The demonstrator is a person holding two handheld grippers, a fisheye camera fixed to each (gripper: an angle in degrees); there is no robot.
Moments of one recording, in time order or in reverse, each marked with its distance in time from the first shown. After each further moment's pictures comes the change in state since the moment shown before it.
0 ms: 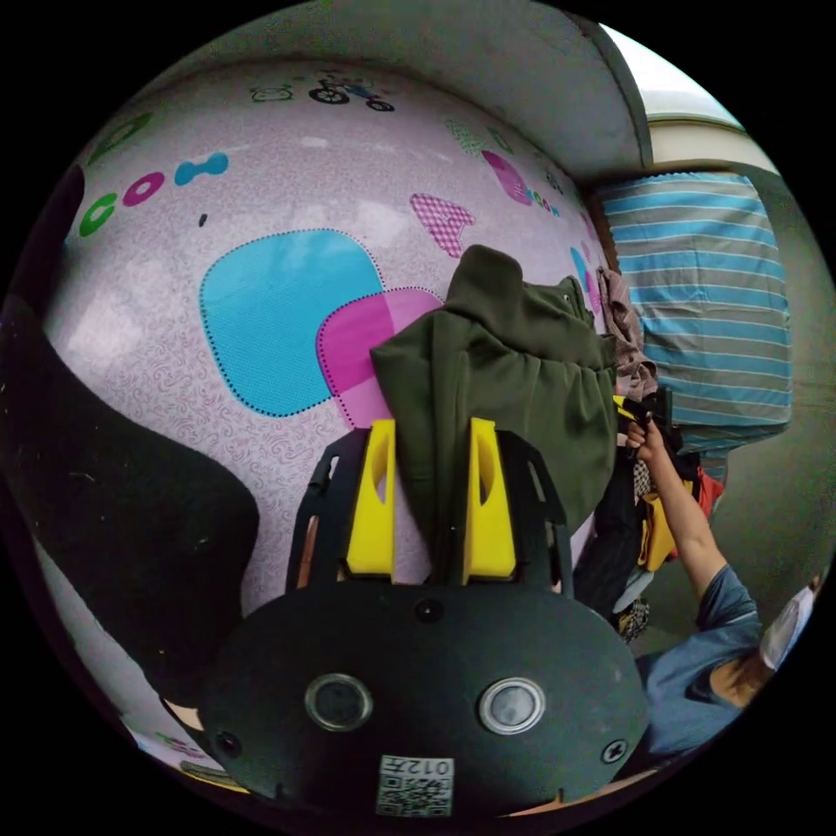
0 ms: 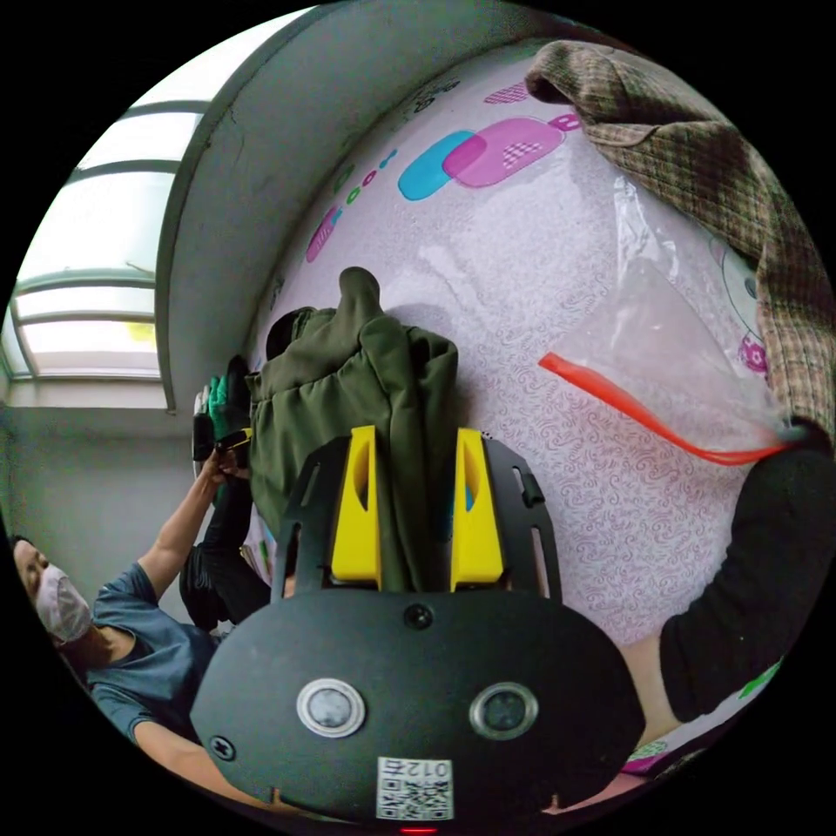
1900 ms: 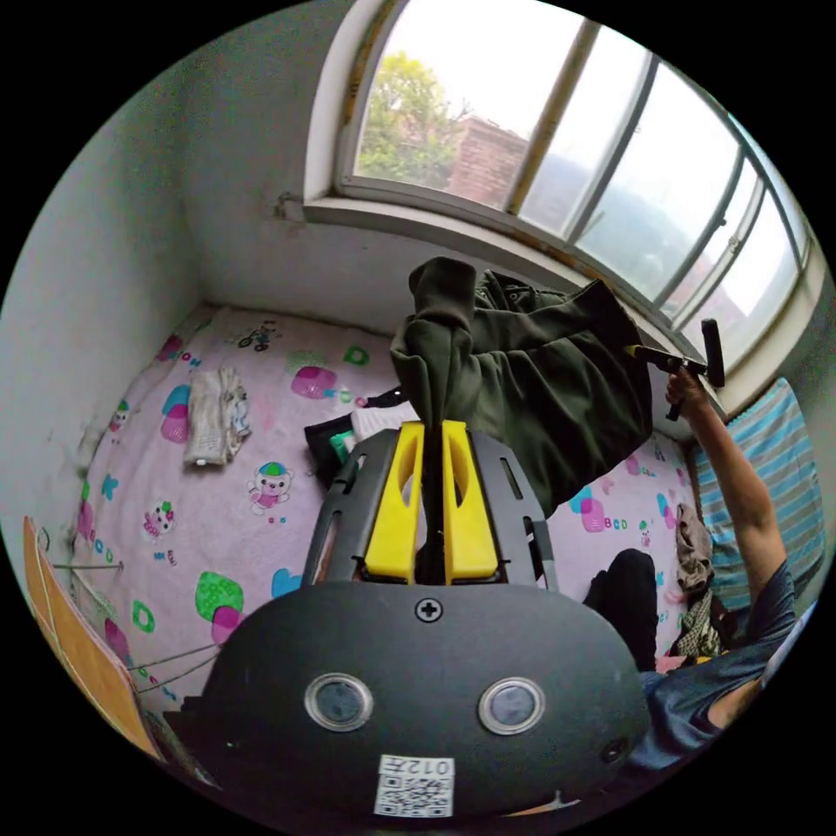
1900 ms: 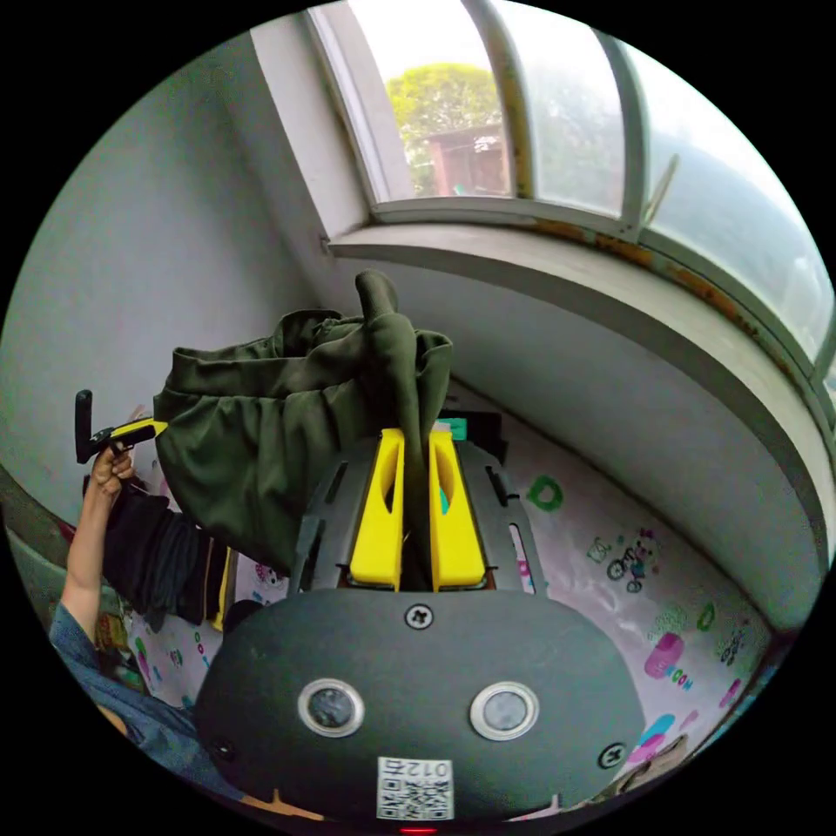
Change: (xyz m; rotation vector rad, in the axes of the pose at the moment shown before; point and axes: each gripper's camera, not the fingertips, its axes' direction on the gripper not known) left arm 0.057 0.832 -0.743 0.753 -0.518 -0.440; right arm -0.888 0.058 0.081 -0.017 0.114 -1.081
